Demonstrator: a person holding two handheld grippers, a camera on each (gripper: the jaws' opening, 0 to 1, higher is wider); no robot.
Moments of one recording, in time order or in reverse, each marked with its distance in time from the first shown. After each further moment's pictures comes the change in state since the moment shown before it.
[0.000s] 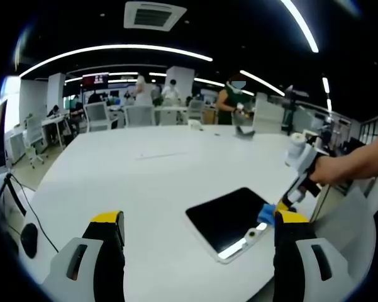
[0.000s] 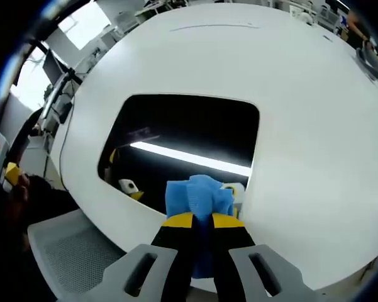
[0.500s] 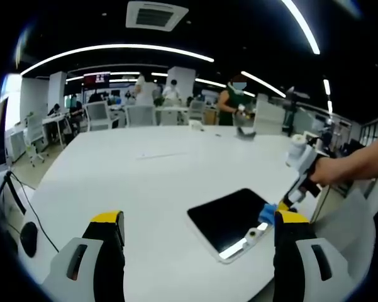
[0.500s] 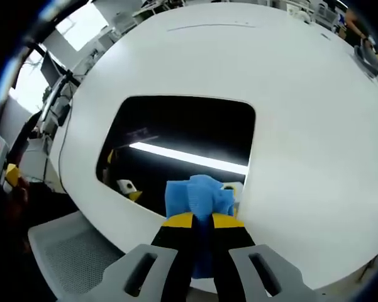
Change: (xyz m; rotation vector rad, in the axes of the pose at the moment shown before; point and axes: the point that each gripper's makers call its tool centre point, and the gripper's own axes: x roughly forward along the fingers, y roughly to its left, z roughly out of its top) left arm 0.000 0.003 -0.001 -0.006 -0.001 0.000; right arm 0.002 -0.003 0.003 0.007 0.006 -0.010
